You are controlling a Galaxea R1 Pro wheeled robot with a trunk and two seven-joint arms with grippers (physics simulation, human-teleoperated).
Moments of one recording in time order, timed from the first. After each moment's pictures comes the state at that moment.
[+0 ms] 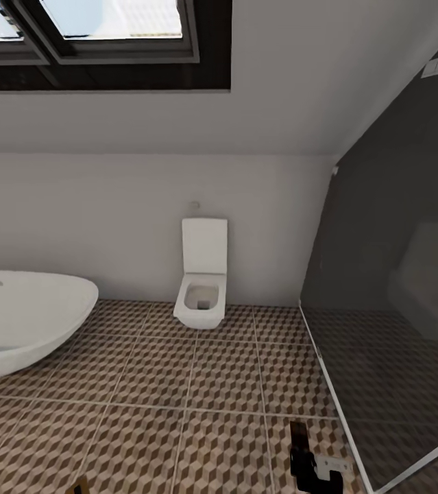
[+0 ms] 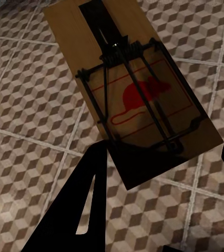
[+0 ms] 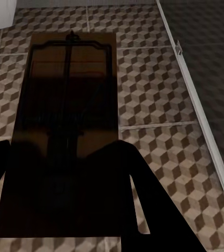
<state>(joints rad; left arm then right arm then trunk) -0.30 0.04 -0.41 0.07 0.52 -0.70 0.22 -0.44 0.03 -0.12 -0.01 0.05 -0.66 -0.12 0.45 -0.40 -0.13</state>
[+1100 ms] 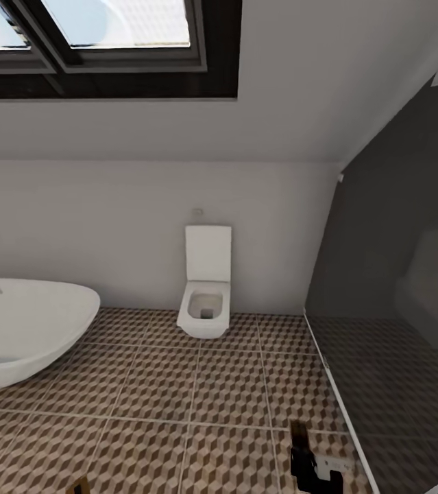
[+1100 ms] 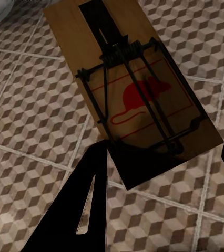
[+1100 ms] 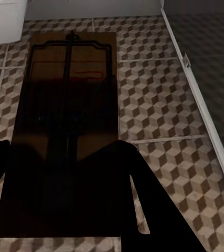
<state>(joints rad) -0.30 0.04 -0.41 0.07 0.52 -0.70 0.22 -0.44 0.03 -0.12 -0.01 0.05 -0.66 -0.12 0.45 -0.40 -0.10</state>
